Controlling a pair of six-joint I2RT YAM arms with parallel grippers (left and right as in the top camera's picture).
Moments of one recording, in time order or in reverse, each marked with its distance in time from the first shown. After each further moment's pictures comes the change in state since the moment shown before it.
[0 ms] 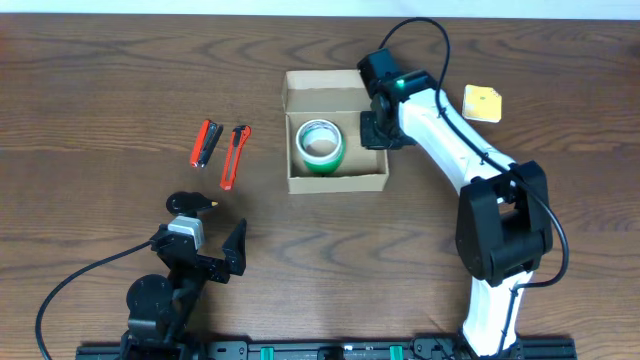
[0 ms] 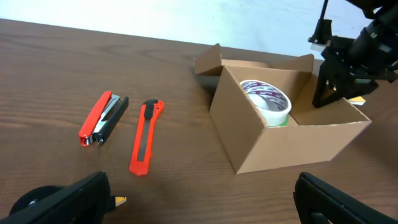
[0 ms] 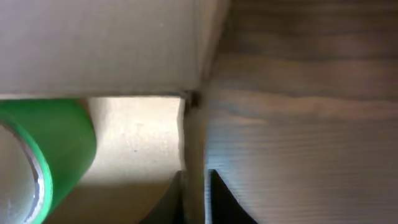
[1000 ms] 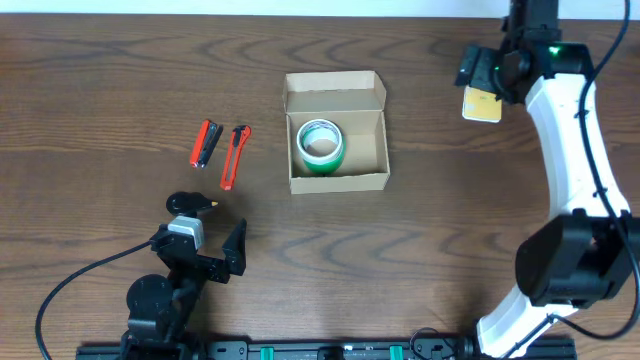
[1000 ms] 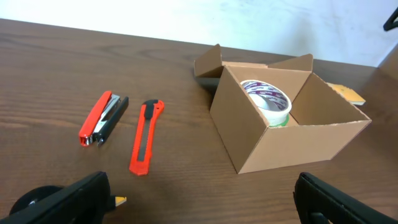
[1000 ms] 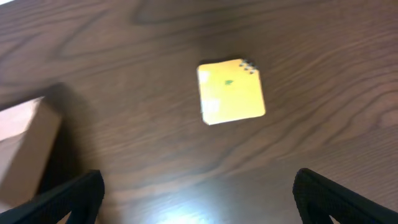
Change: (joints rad) left arm 0.000 0.000 0.000 0.000 0.000 0.000; right arm -0.422 -0.182 0.132 0.034 -0.018 -0.102
